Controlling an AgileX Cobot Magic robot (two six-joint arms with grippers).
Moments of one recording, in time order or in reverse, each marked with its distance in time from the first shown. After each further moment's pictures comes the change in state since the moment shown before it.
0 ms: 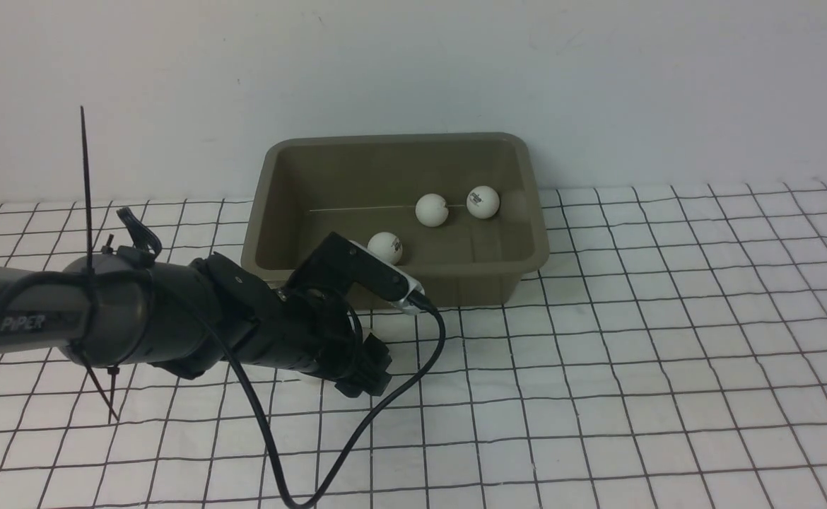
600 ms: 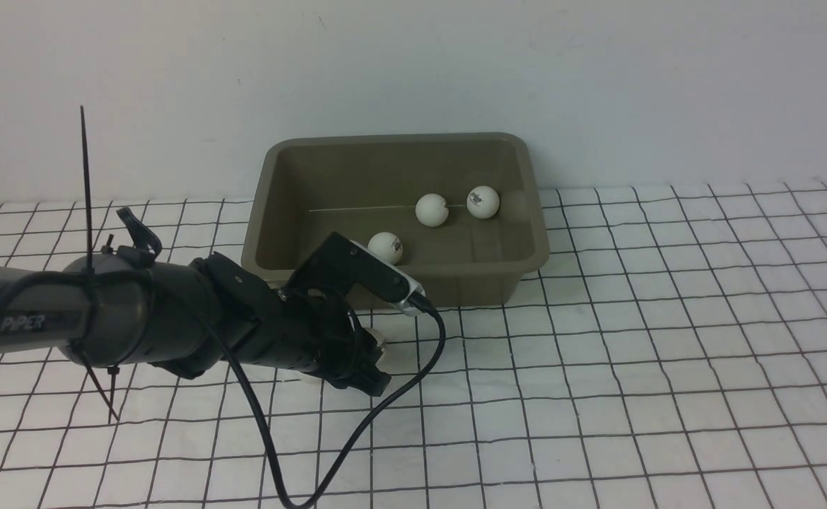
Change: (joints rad) right arm 0.000 0.000 0.000 0.000 -0.021 0.000; left arm 0.000 0.000 0.000 0.000 0.000 0.015
